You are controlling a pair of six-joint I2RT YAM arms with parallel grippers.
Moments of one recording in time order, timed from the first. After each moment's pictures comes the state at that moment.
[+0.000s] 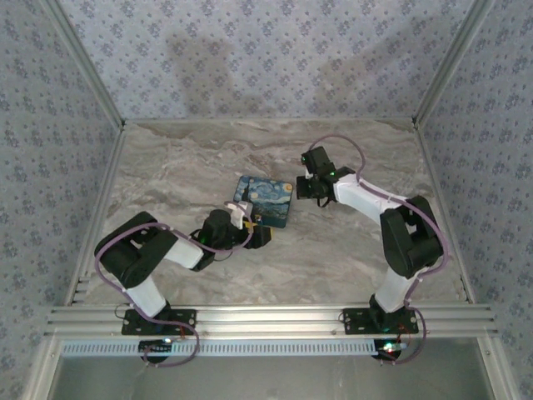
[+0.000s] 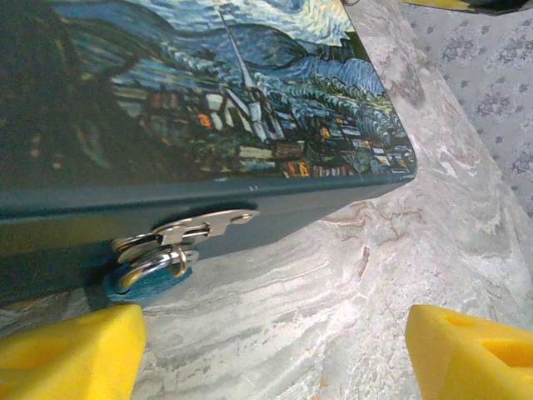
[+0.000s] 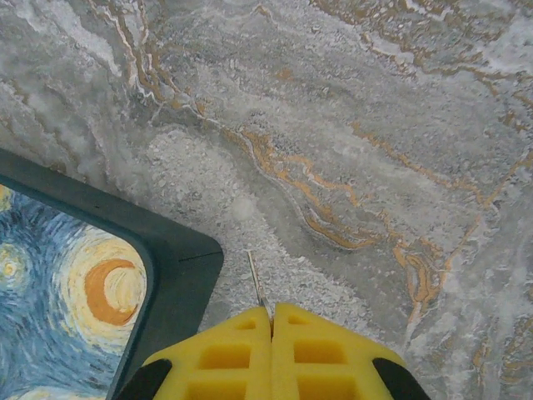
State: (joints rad) left arm -0.71 1.69 0.40 0.85 0.32 -0.62; right arm 0.48 1.73 1.17 -0.42 0.04 0.33
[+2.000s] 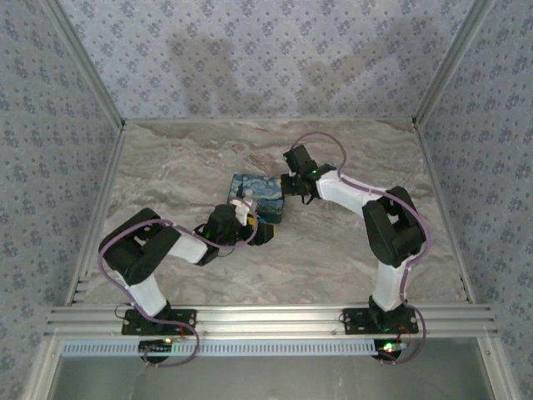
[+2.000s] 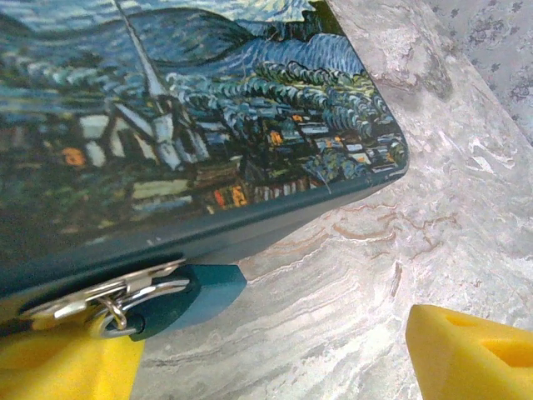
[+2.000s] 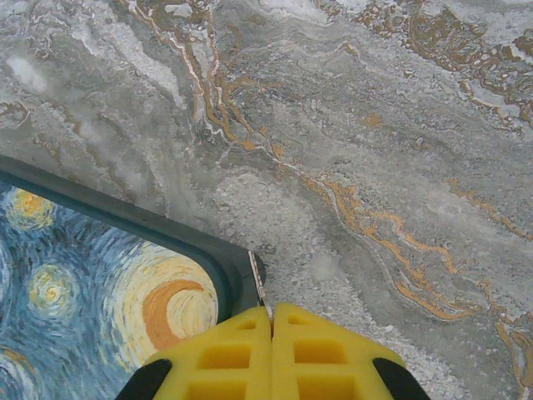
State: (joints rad) left arm -0.72 1.72 0.48 0.78 0.29 -0.52; right arm 0.56 1.86 1.29 -0.38 0.08 0.35
